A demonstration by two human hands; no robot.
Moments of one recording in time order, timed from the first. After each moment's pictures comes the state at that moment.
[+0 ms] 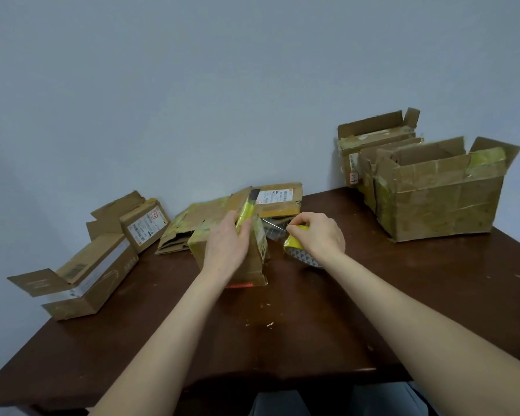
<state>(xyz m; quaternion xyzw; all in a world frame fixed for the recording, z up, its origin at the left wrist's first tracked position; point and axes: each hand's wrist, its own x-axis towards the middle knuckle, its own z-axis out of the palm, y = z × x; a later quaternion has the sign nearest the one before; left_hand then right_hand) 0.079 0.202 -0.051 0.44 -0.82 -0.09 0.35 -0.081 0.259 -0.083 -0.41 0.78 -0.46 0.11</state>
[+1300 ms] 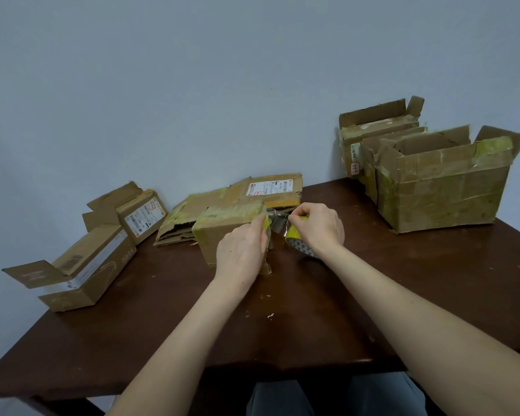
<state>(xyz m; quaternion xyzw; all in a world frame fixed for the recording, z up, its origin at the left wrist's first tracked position) 0.074 0.218 -0.078 0.33 -0.88 0.12 0.32 -0.075 0.255 -0.083 -0.39 0.79 -0.46 0.09</state>
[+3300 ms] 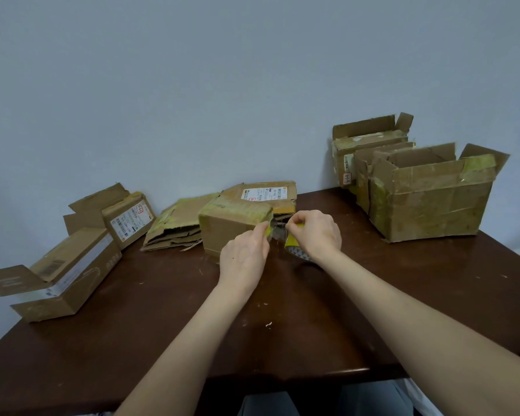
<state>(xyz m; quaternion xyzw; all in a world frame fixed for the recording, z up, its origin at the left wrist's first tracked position) 0.067 0.204 -0.090 0.34 -0.88 0.06 0.32 -0.070 0.254 -0.076 -0.40 0.82 -0.39 0.06</state>
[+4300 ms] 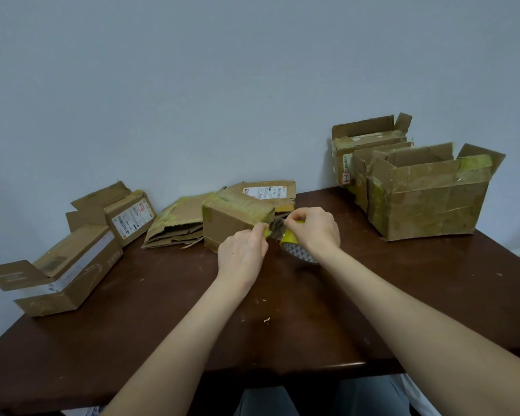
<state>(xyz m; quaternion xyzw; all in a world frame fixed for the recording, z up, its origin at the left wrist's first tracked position) 0.066 0.202 -0.091 0.36 -0.89 0.10 0.27 -0.069 0.259 -0.075 -0.40 0.80 -0.44 0.07</state>
